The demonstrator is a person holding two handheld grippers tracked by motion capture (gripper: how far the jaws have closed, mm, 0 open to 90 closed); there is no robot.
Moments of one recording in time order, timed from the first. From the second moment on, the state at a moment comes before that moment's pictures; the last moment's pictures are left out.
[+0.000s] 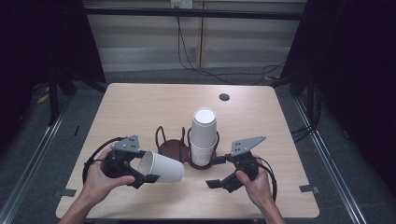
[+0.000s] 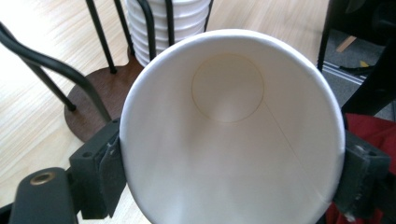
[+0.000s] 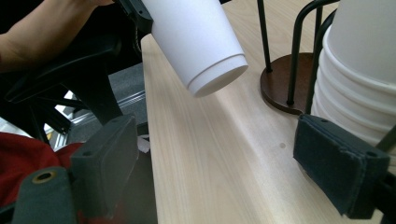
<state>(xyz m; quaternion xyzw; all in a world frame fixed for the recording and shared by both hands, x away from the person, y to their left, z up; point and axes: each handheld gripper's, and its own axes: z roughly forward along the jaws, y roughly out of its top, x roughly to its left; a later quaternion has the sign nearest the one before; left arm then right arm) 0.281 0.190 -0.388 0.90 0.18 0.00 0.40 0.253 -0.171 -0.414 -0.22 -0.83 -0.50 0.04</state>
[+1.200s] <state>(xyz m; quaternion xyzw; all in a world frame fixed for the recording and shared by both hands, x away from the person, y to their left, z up) 0.308 0.243 -0.367 0.92 0.27 0.06 0.27 0.253 -0.166 -0.416 -0.22 -0.84 -0.49 0.05</state>
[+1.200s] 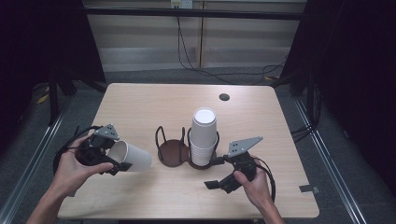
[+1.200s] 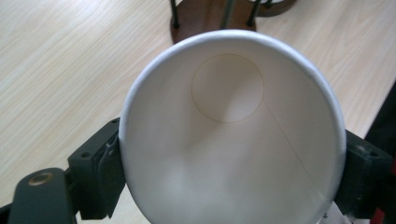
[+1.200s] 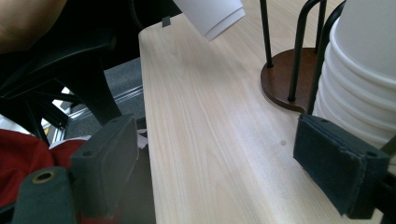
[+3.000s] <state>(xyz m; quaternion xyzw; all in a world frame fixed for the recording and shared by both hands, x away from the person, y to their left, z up) 0.398 0.194 -0.380 0.95 0.29 0.06 0.06 0.254 -0.170 -0.416 -0.24 -0.84 -0.48 0.03</state>
